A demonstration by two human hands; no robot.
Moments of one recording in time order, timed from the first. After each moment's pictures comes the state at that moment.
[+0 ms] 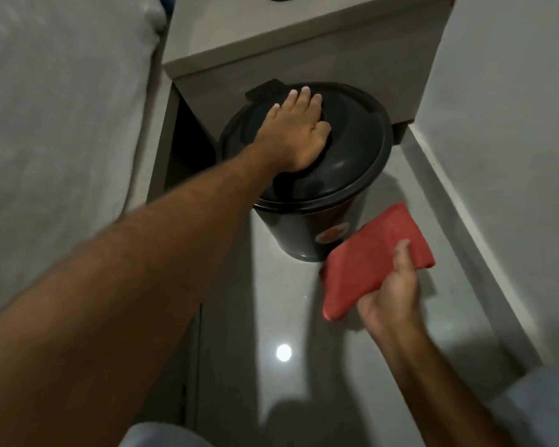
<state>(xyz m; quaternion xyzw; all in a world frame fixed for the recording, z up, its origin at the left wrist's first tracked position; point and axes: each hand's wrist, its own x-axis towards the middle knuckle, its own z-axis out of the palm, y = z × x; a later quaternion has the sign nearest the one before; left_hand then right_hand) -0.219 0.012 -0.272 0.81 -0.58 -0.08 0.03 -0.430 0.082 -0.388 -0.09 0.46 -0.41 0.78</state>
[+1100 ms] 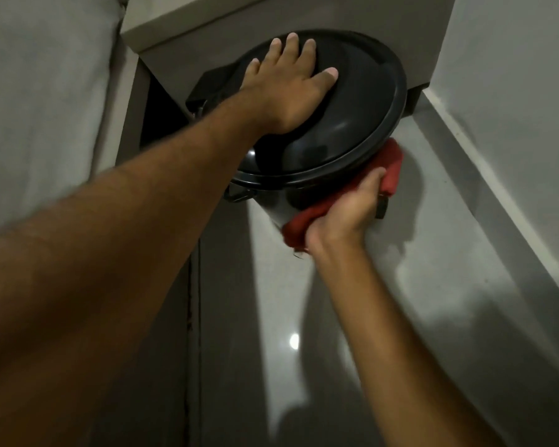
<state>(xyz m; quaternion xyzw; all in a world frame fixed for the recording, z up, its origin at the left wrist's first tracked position) -0.197 -0.014 -0.281 0.82 -0.56 -0.05 0.00 -0.297 0.031 -0.426 -0.10 0.42 -0.49 0.75</state>
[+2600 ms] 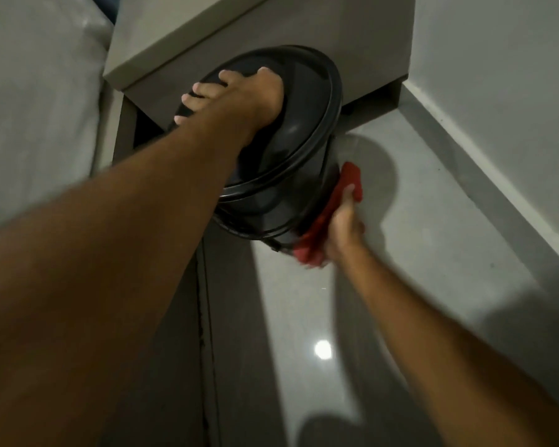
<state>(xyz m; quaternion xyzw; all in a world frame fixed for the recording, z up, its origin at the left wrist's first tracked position) -0.208 -0.027 -0.277 0.96 -0.28 -0.08 0.02 -0.319 0.022 -0.469 -0.15 0.39 -0.31 0.85</state>
